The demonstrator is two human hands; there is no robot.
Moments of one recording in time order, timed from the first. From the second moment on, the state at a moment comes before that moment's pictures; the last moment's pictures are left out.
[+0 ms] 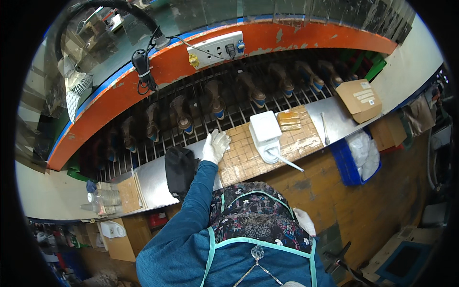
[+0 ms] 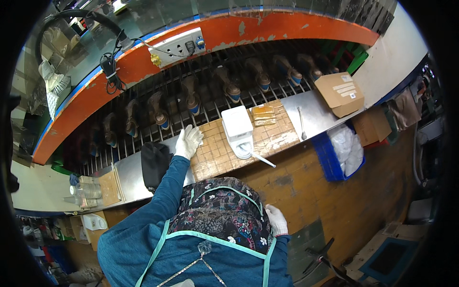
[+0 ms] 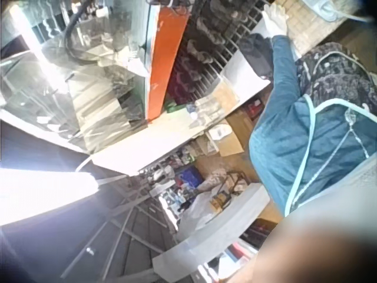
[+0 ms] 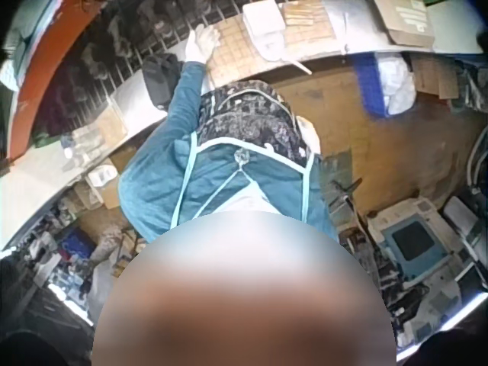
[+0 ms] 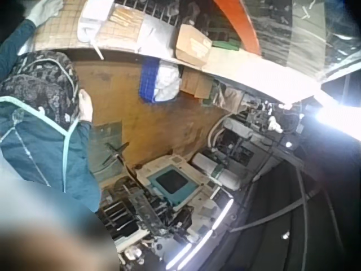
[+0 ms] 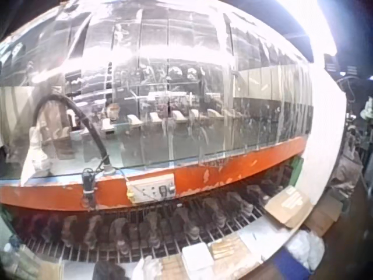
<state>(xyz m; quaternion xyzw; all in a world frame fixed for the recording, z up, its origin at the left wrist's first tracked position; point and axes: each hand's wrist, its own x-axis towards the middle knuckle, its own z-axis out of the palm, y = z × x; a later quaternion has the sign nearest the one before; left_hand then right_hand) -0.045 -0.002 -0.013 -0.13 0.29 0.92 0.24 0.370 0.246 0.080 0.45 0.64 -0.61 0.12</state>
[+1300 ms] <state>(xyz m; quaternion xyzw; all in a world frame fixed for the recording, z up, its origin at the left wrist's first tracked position) -0.049 0.000 0.001 -0.14 0.32 0.87 0.35 -0.206 0.169 0.062 0.09 0.91 -0.41 0.05</state>
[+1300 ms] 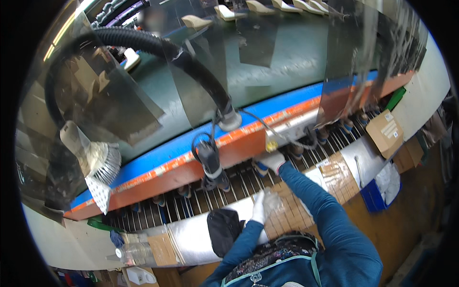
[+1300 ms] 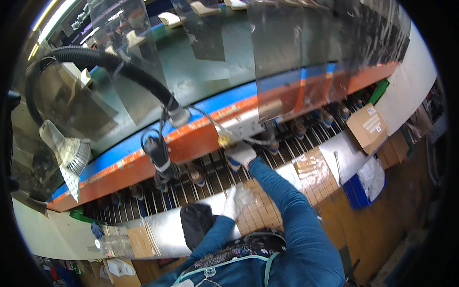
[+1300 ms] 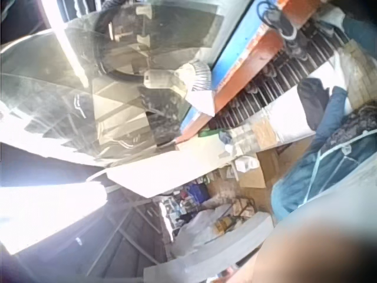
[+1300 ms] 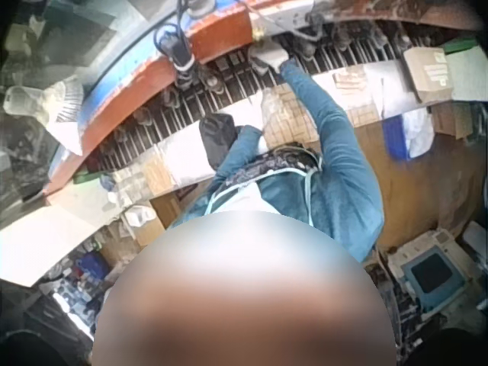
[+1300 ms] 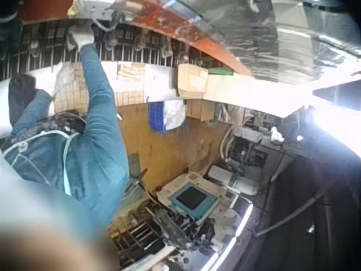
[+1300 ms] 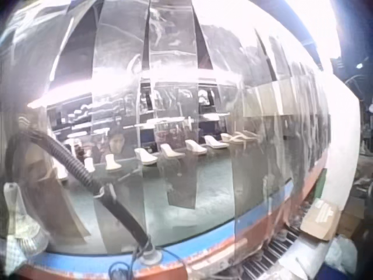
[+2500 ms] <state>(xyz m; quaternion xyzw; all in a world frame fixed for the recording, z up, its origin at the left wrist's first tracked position) 0.045 -0.099 0.221 0.07 0.56 0.80 -0.22 0.169 0.244 0.100 0.22 0.97 0.03 -0.11</state>
